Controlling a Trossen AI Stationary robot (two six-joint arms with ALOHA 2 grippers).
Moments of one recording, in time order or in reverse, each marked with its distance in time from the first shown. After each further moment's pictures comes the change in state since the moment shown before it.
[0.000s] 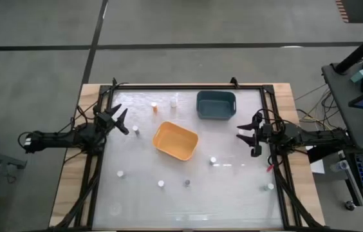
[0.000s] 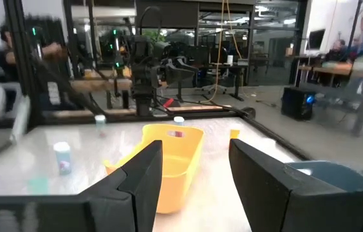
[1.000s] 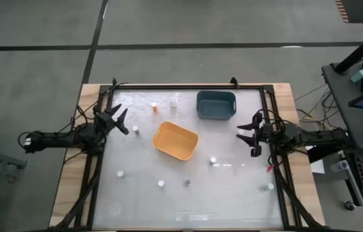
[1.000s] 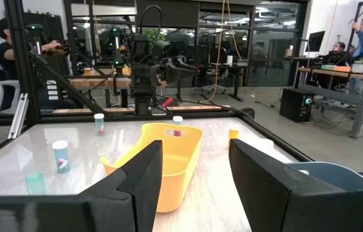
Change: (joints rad) left arm 0.000 0.000 0.000 0.000 0.000 0.000; right arm 0.000 0.000 0.000 -0.011 0.000 -0.079
